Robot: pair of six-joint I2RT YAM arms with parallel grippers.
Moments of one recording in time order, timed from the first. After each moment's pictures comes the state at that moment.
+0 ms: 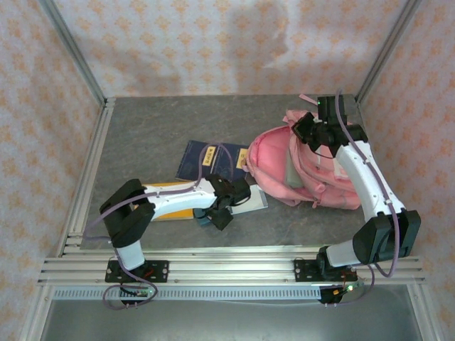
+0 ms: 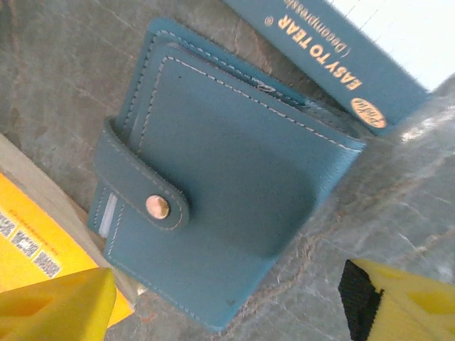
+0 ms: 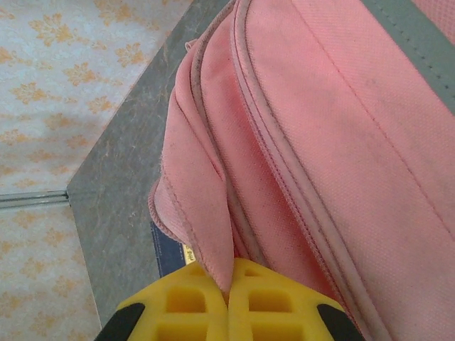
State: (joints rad) left arm -0.96 1.78 1.17 -1.02 -0.24 -0.32; right arm 0.15 1.40 1.36 -0.74 -0.22 0.91
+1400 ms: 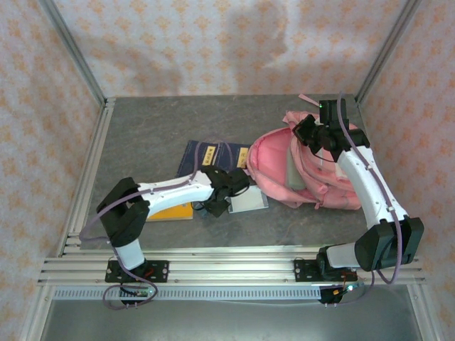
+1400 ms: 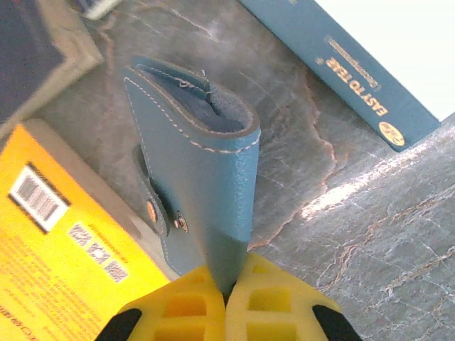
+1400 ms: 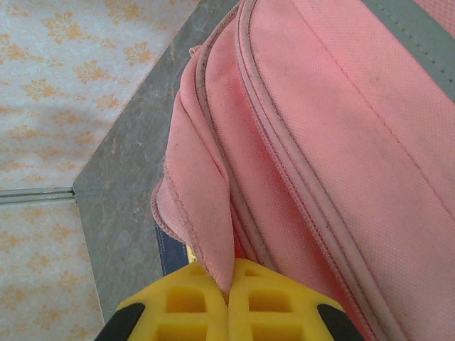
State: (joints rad) left arm -0.89 1.73 1.26 -1.08 -0.27 -0.25; right arm 0.15 1.35 1.32 -0.72 -0.22 0.91
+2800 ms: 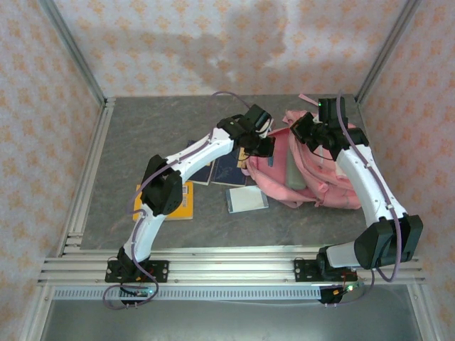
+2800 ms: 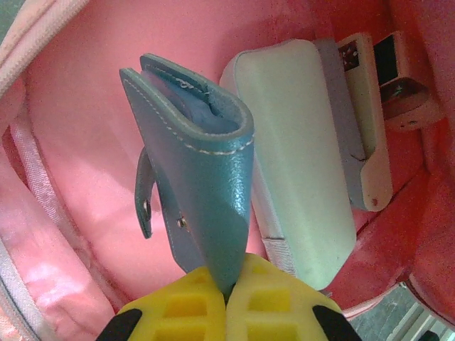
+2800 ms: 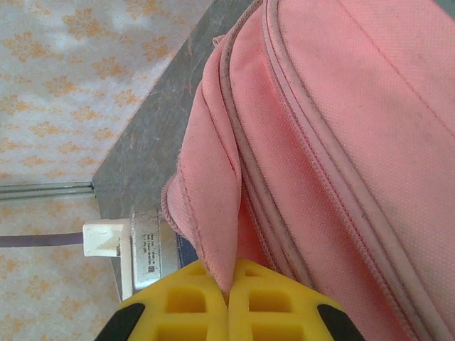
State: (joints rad) left arm -0.71 2.22 2.08 -0.79 0.27 -0.53; right arm 0.16 1.37 1.33 -0.69 -0.26 0.94
